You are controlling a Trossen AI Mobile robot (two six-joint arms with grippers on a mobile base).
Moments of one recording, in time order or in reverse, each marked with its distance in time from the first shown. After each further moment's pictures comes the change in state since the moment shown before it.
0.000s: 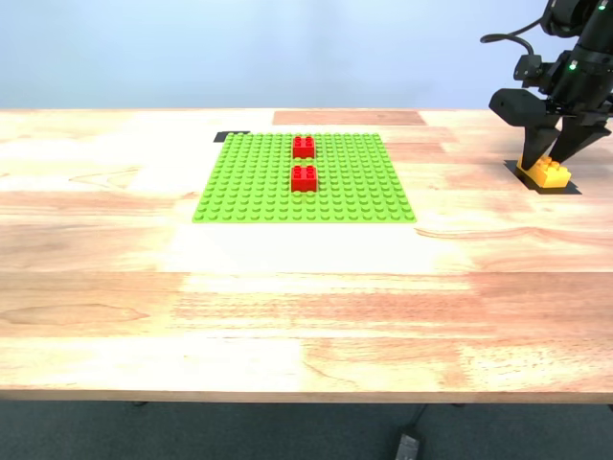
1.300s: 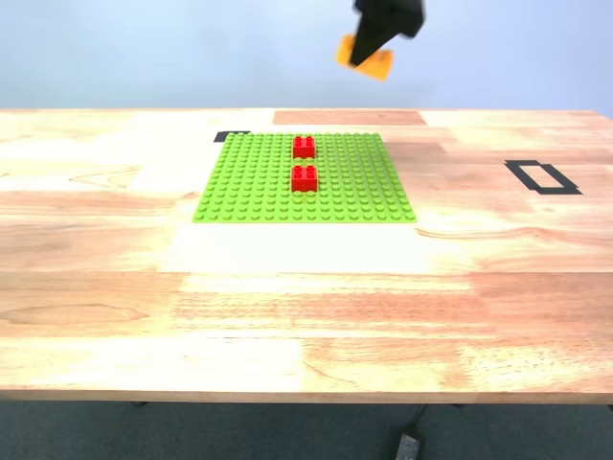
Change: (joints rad) arm 0 0.000 0.003 0.000 -0.005 0.000 0.000; arm 1 0.624 -0.073 0.389 -0.104 -0.051 -0.689
